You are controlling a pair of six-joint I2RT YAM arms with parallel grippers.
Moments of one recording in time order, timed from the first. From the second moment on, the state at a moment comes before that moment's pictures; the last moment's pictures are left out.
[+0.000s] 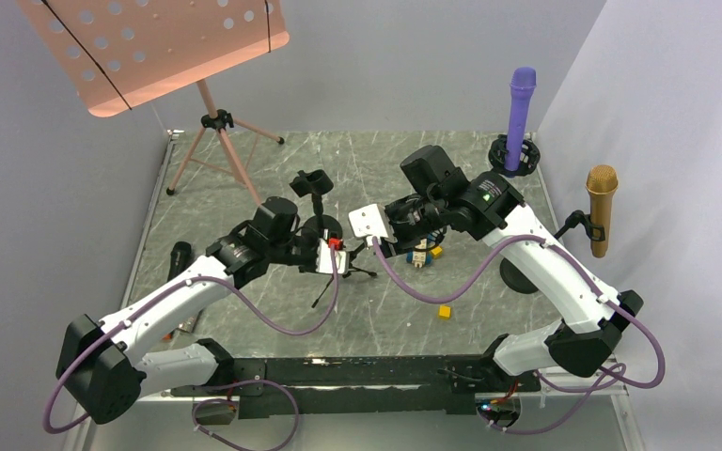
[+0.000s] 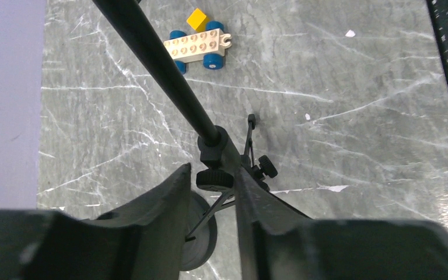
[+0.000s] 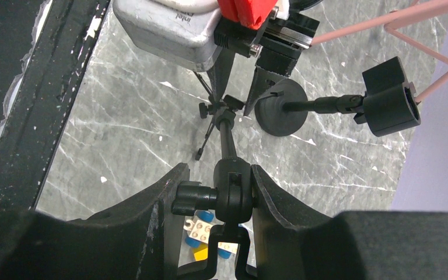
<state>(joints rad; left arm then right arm) -0.68 1.13 0.86 -0.32 0.61 0.92 0.78 1.38 1.64 -1.14 -0.57 -1.08</state>
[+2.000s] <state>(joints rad) -0.48 1.00 0.85 -0.41 0.78 0.83 0.79 1.33 1.53 -1.06 -0.57 -1.14</state>
